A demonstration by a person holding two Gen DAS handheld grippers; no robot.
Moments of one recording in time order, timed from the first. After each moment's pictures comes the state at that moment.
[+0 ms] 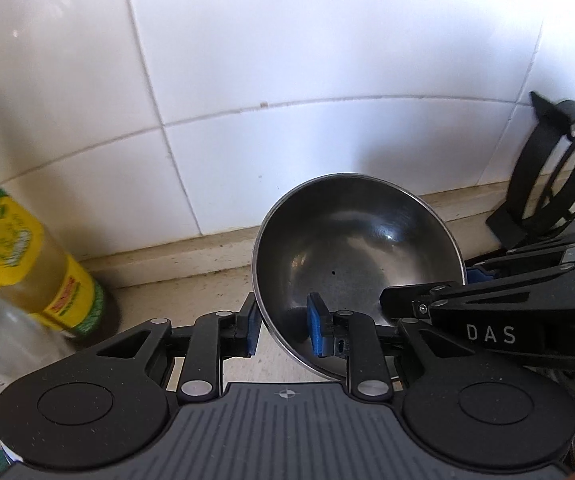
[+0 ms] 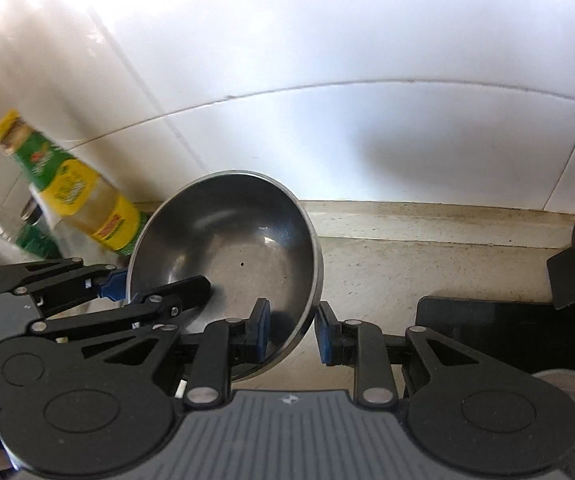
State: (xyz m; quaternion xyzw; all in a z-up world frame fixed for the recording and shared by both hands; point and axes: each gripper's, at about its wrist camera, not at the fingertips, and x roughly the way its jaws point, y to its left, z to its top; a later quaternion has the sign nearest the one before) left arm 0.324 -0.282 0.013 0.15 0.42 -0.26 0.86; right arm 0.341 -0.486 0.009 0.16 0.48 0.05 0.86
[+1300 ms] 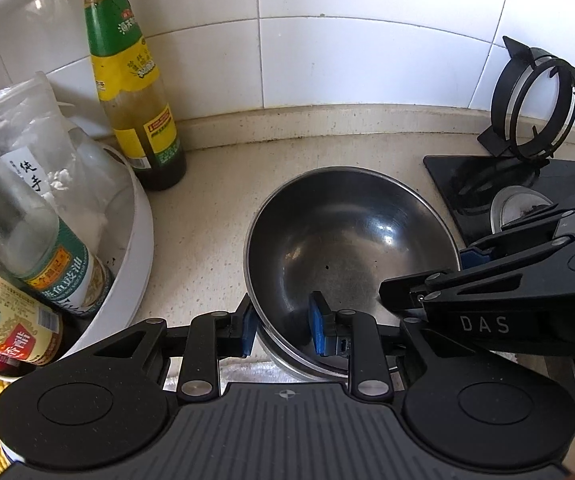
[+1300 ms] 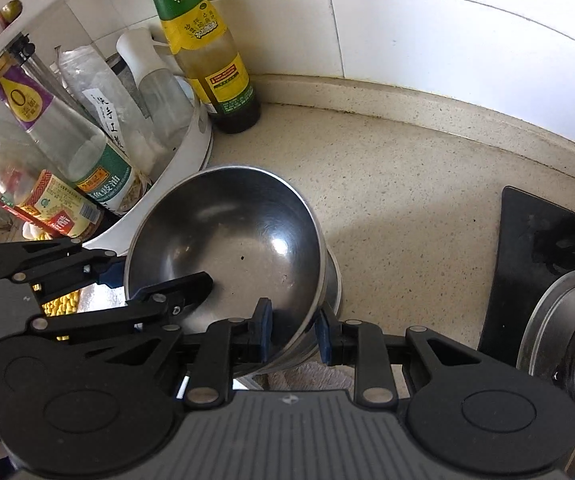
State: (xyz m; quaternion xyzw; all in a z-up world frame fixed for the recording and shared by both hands) left arm 0.215 -0.178 0.008 0.14 0.45 -0.23 0.85; right arm 0.257 -0.367 -0.002 0.08 0.53 0.10 0.84
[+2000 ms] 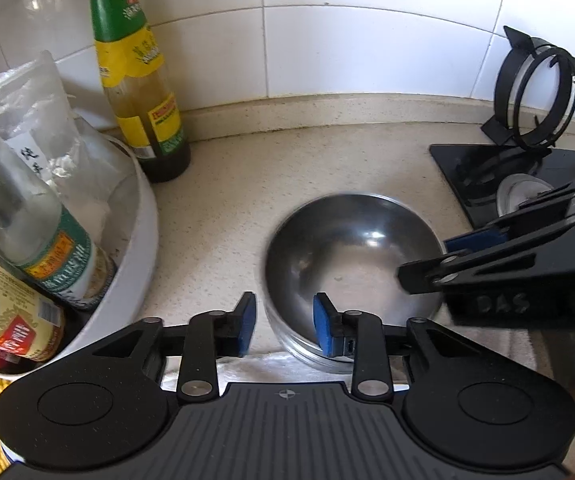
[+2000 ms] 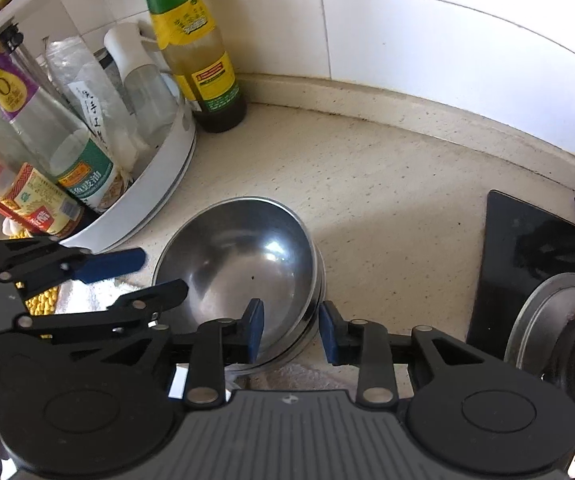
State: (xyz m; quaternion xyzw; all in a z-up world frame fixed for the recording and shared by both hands) left arm 0.216 -0.170 -0.002 0.14 0.45 -0.23 0.85; right arm 0.257 -0.366 -0.010 0.06 0.53 0.08 0.84
